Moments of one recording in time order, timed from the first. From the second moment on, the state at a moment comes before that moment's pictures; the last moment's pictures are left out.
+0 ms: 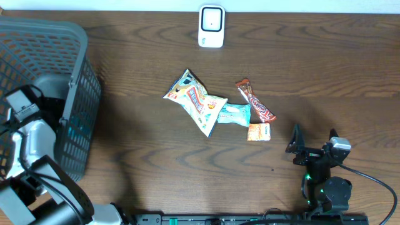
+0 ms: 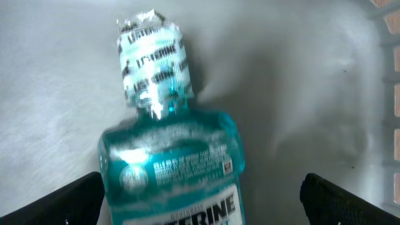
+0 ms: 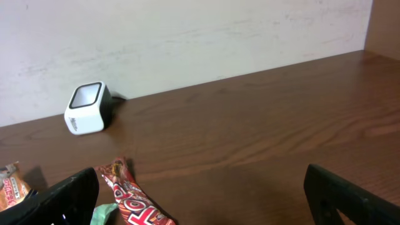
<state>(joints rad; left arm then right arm) 0.60 1.63 0.94 -0.36 -0.08 -0.88 0.01 0.01 0.01 -0.06 0.09 0.22</state>
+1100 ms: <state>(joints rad) 0.59 1.78 1.00 -0.36 -0.22 -0.50 0.01 0.01 0.01 -0.06 0.09 0.21</state>
